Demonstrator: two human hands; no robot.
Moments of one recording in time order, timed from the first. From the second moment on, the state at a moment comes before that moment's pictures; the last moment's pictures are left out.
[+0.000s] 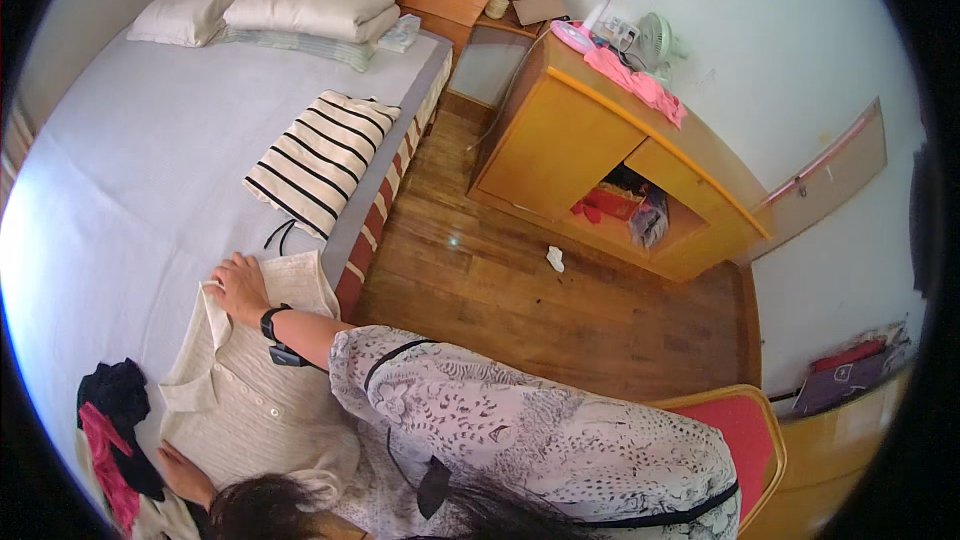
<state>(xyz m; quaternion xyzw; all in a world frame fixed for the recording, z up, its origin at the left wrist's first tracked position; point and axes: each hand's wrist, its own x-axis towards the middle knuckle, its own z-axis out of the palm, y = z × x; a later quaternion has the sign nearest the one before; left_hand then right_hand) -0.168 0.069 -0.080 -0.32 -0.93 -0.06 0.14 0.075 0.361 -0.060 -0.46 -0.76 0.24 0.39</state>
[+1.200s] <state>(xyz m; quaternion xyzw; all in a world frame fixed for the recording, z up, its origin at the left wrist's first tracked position) -0.166 0.069 -0.089 -0.38 -0.89 -0.11 0.21 0.075 0.367 -0.066 -0.46 -0.77 0.23 0.38</state>
